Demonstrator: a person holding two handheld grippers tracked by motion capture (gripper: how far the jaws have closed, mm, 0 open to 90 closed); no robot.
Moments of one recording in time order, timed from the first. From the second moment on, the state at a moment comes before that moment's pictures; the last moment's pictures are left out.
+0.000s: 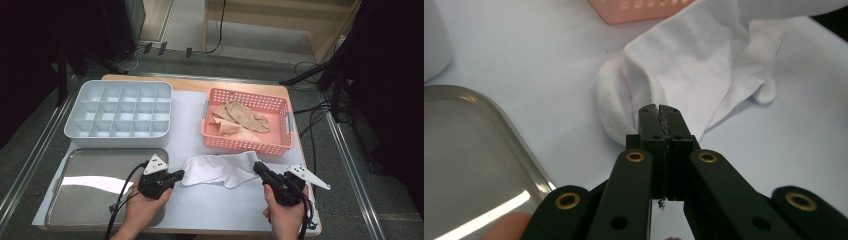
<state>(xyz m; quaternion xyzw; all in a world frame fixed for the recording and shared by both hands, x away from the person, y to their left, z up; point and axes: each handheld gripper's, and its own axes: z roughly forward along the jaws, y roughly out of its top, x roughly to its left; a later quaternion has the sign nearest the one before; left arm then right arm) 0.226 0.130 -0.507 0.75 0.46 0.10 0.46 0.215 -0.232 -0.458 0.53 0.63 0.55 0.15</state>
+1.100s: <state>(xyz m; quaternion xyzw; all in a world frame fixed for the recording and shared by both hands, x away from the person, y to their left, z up) 0.259 0.132 -0.515 0.76 0.49 0.08 0.43 0.269 -0.270 -0.514 0.60 0.64 0.46 0.13</state>
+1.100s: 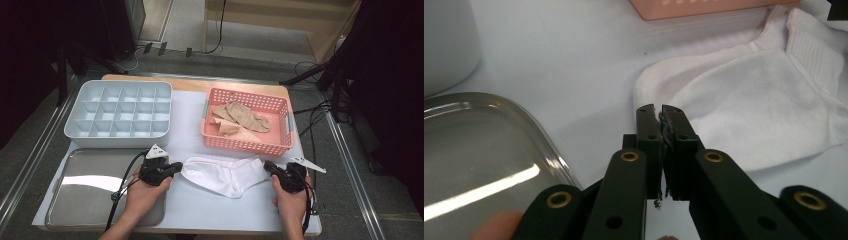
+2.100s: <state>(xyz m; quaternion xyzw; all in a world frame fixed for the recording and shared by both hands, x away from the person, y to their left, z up) 0.235 0.146 -0.506 0.78 0.47 0.00 0.43 0.200 -0.288 -0.493 0.61 0.64 0.45 0.15</state>
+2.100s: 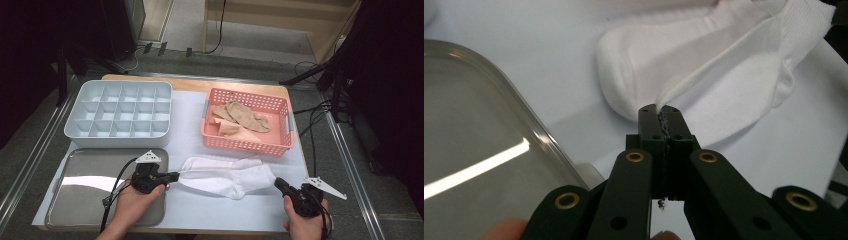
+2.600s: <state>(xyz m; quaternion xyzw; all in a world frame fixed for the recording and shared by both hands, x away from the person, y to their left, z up) 0.243 0.142 -0.513 0.76 0.49 0.03 0.43 0.207 -0.286 -0.495 0.61 0.64 0.43 0.20</state>
